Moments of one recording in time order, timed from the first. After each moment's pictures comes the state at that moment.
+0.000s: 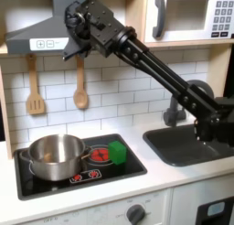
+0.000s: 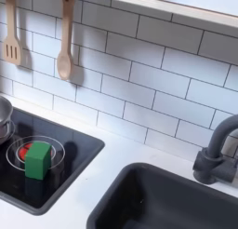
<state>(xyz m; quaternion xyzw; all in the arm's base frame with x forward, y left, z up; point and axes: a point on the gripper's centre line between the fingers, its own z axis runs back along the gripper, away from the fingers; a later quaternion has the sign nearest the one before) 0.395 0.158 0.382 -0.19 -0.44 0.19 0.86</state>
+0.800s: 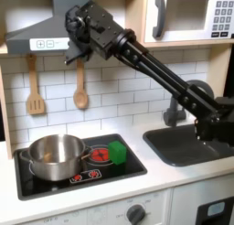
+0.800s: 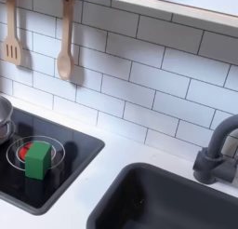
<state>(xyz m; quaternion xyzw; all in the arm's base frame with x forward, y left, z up) 0.398 0.151 0.370 -0.20 -0.42 0.20 0.86</state>
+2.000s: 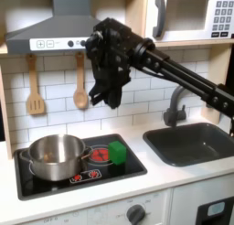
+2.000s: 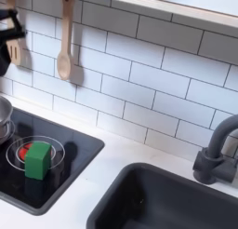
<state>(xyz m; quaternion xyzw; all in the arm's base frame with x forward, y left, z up) 0.309 0.124 0.290 -0.14 -0.16 0.18 0.96</state>
